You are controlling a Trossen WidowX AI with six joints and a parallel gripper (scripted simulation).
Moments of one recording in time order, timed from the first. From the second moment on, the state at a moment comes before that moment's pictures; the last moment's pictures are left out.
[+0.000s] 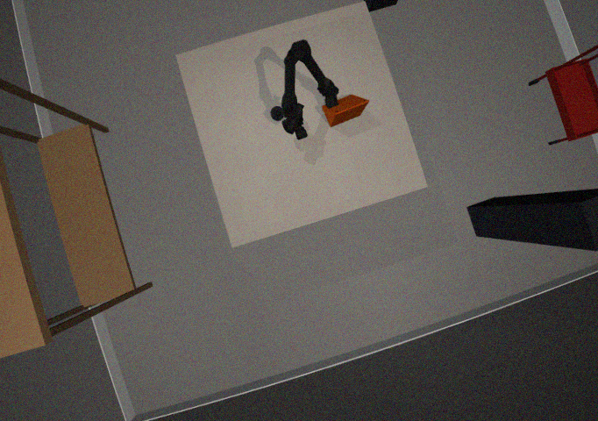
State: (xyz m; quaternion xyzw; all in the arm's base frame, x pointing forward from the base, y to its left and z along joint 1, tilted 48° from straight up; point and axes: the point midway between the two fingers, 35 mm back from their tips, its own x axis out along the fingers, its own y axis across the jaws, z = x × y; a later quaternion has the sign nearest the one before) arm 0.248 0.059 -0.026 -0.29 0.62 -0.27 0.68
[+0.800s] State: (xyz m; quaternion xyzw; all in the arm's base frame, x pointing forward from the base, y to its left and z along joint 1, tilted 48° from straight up) arm 0.245 0.147 0.048 -0.29 0.62 -0.27 0.68
